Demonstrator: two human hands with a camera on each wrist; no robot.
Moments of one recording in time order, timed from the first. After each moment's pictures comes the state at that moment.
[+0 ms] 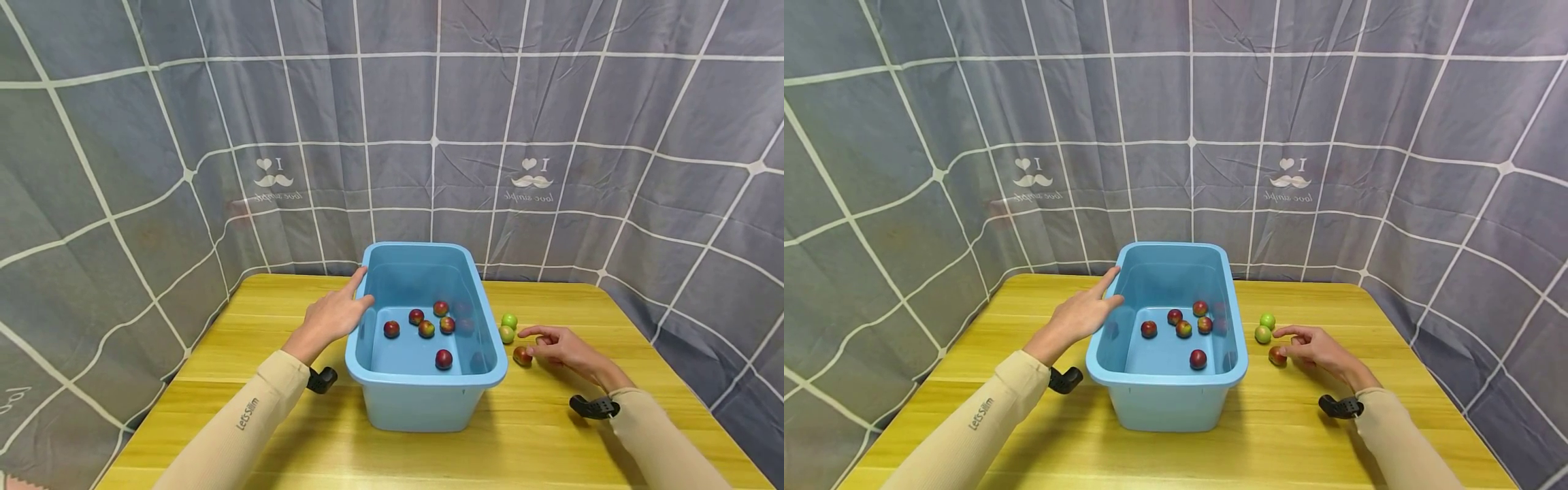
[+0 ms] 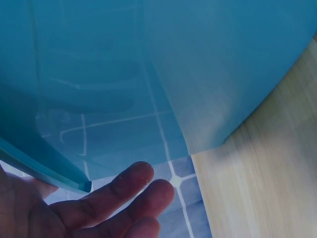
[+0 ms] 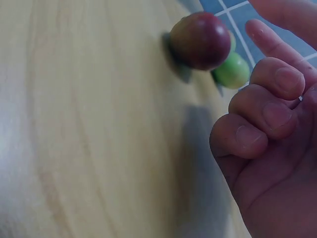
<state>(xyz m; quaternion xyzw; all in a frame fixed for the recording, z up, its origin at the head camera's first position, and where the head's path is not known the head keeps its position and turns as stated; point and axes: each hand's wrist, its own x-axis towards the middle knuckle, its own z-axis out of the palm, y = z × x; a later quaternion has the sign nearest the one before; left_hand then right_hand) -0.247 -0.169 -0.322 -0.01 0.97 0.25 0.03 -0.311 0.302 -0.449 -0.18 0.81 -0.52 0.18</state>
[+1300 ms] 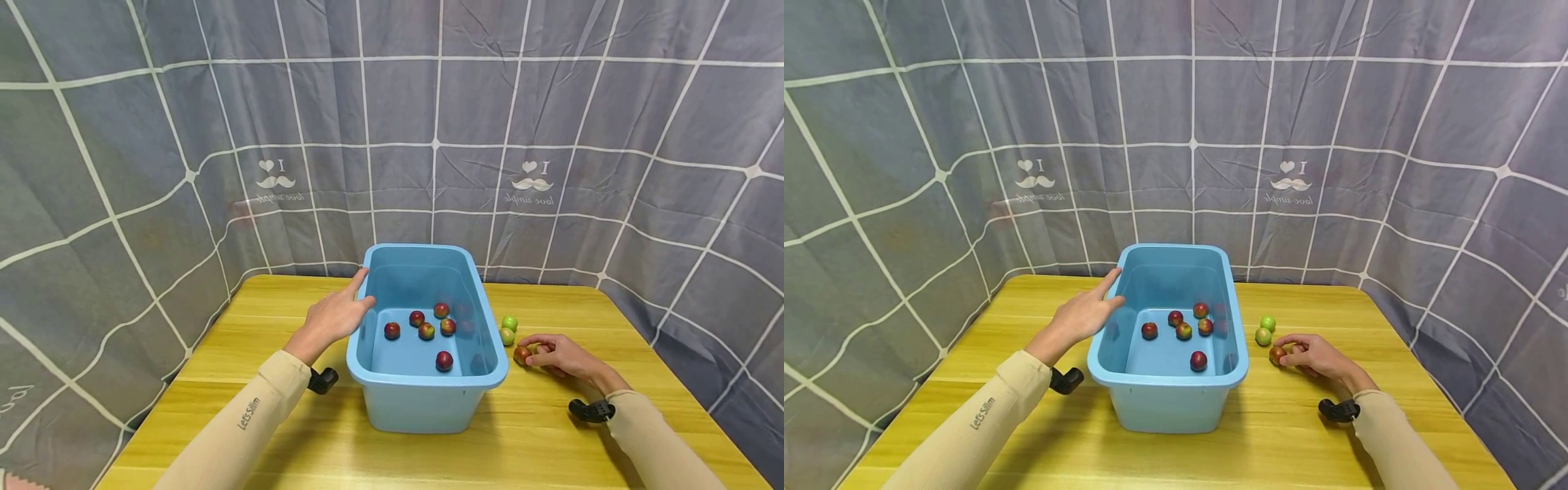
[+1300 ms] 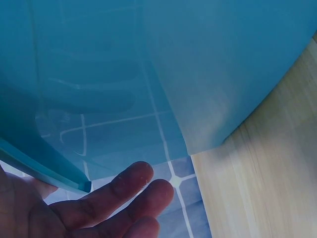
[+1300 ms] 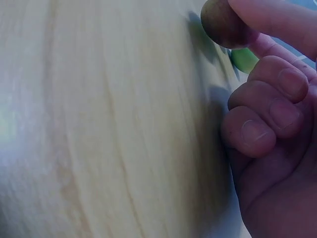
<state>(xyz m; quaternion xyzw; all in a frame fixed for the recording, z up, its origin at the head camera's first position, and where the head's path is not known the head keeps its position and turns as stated) -0.245 -0.170 -0.323 0.00 0.97 0.26 0.02 -0.313 0.304 -0.462 -0.18 0.84 -0.48 0.19</state>
